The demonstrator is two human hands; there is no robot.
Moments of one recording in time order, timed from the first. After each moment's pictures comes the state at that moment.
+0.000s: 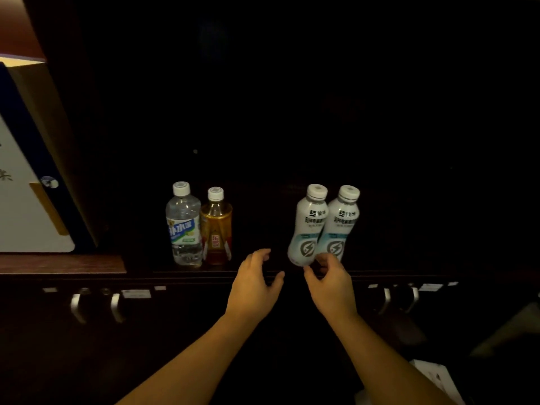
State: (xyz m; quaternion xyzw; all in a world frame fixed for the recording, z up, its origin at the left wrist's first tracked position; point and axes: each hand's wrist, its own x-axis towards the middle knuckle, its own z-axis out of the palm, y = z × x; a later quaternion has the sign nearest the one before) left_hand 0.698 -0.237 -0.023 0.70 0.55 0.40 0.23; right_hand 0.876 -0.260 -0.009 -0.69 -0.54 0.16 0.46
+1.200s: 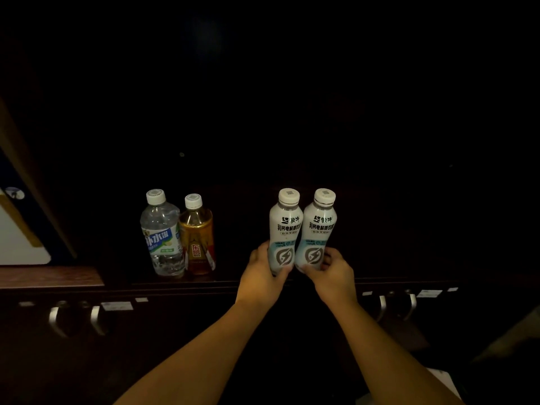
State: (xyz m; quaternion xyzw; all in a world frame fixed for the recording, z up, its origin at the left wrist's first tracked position) left_hand 0.752 -0.197 -0.019 0.68 0.55 0.41 0.27; right_hand 0.926 -0.213 -0.016 -0.67 -0.49 0.26 0.49
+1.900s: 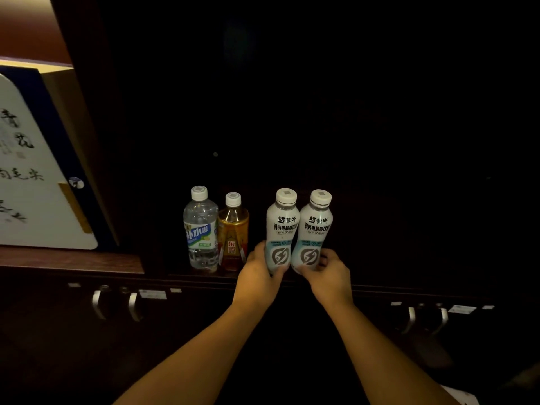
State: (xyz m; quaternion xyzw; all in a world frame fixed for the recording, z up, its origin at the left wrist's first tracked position) left_hand 0.685 -0.201 -0.017 0.65 0.58 0.42 0.25; right_hand 0.857 -0.198 -0.015 -0.67 -0.52 0.26 0.46
